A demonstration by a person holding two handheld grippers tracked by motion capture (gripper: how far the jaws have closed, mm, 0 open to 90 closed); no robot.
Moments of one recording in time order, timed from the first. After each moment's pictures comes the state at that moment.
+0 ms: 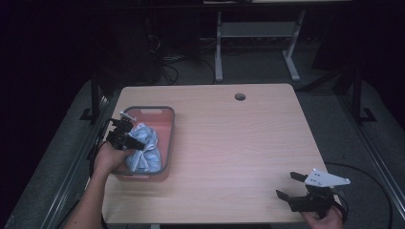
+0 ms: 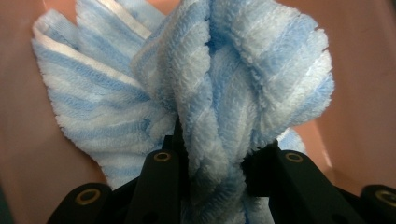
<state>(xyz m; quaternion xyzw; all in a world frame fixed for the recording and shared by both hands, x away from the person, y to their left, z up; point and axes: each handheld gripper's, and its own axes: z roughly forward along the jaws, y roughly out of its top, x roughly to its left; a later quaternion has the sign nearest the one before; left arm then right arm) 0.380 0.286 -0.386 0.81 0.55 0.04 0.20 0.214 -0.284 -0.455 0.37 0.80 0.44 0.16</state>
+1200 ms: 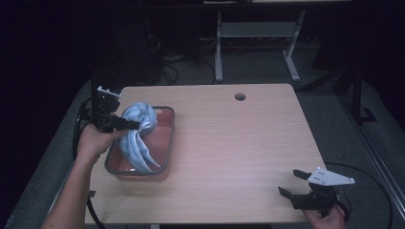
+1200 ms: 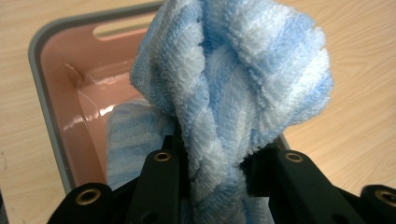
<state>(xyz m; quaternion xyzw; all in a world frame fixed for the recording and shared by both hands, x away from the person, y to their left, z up) 0.368 0.284 -0.288 0.79 0.53 0.07 0.30 0.215 -0.289 -0.450 0.38 0.79 0.45 0.17</state>
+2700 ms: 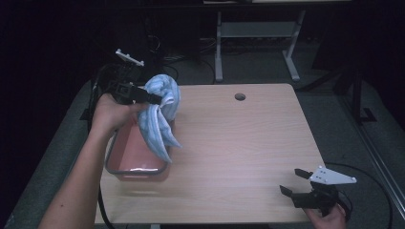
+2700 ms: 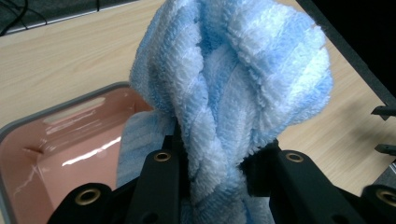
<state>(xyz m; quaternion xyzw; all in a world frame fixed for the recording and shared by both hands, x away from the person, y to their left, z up) 0.382 0.210 -0.206 0.81 0.47 0.07 0.33 0.217 -0.293 -0.450 0.39 0.79 0.45 0.17</state>
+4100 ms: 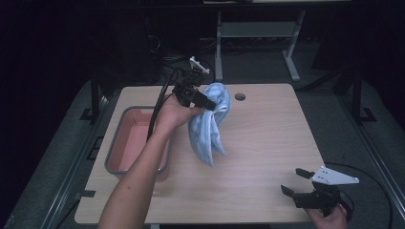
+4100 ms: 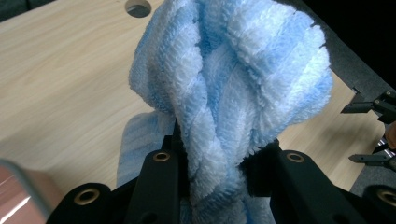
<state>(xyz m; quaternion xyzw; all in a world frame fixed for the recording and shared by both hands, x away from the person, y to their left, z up) 0.408 0.074 -0.247 0.86 0.40 0.02 0.32 0.215 -0.296 -0.448 0.39 0.78 0.45 0.17</state>
